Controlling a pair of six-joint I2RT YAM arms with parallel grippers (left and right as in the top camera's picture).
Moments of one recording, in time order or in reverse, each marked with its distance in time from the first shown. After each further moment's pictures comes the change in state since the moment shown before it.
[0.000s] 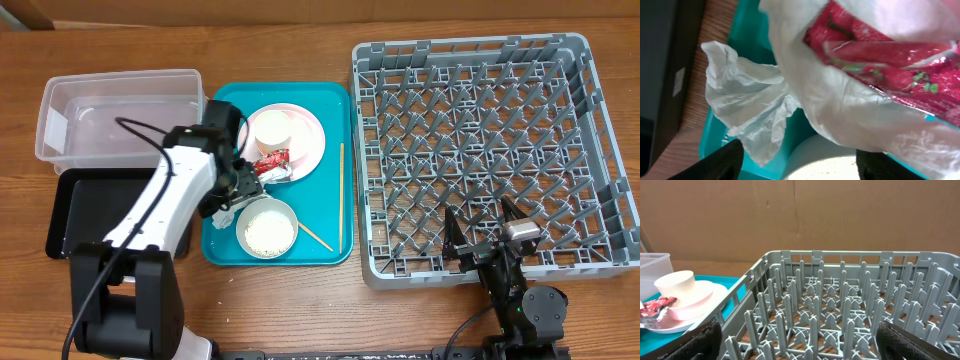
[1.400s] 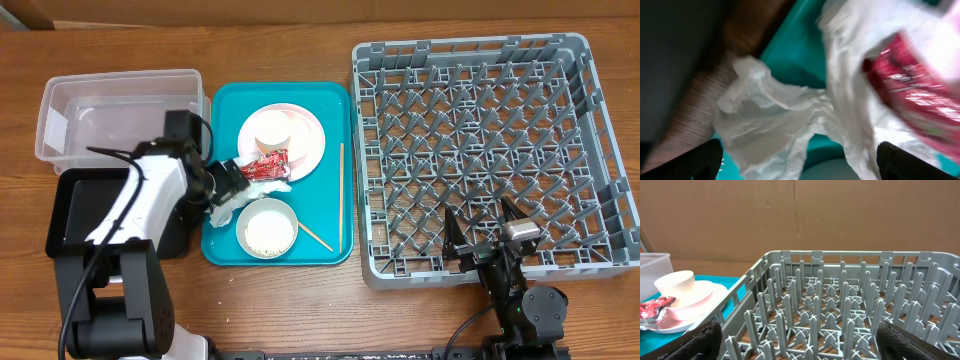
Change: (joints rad) left arm 0.149 0.000 -0.114 0.142 0.132 -0.034; right arm 0.000 0.000 0.000 0.000 0.000 0.000
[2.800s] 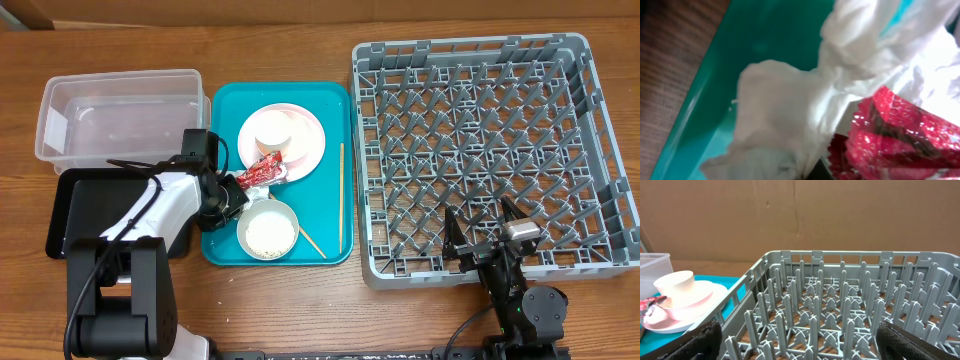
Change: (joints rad) left arm -0.051 0.000 -0.142 0.172 0.002 -0.001; right arm 0.000 0.000 0.000 0.000 0.000 0.000
